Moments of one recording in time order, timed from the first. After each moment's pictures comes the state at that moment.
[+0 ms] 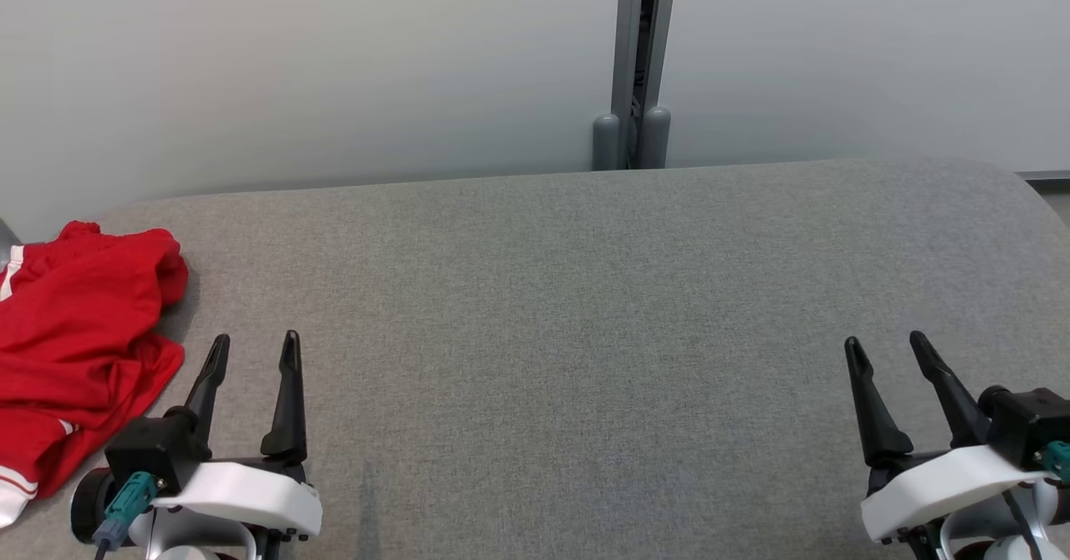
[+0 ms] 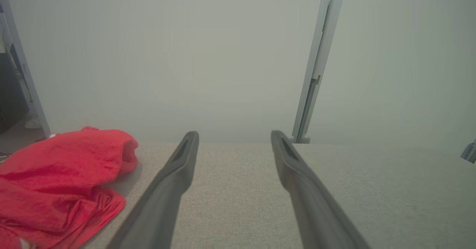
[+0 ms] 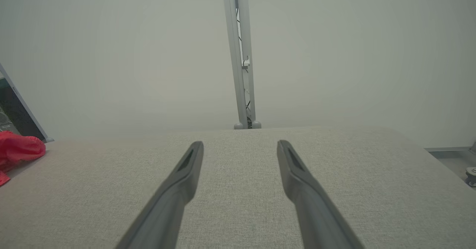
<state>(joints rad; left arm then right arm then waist) -0.05 0.17 -0.11 0.14 -0.34 0.06 -0.18 -0.04 -0.13 0.05 0.09 0.28 0.13 -0.06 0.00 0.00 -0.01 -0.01</state>
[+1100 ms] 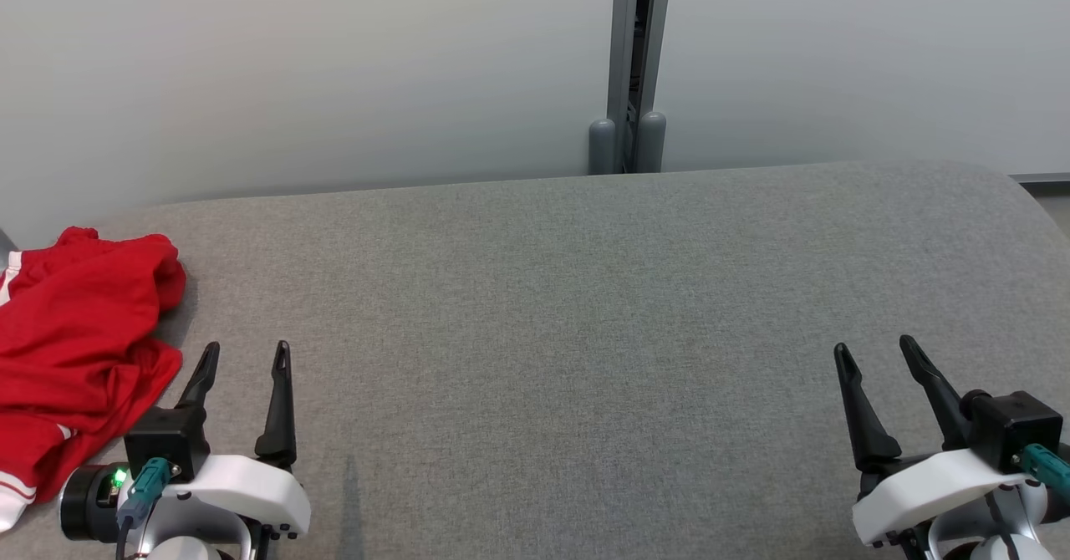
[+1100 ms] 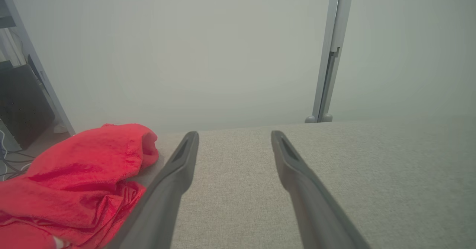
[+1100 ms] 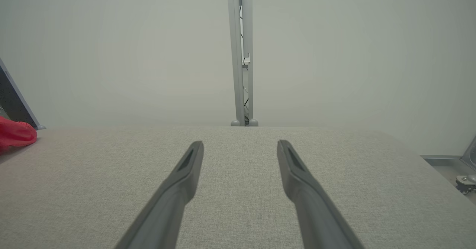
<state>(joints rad) -0.10 0.17 -0.09 0.27 -0.23 0.08 -0.18 -0.05 -0.13 0.07 0.14 0.23 0.13 -0.10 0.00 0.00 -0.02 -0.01</state>
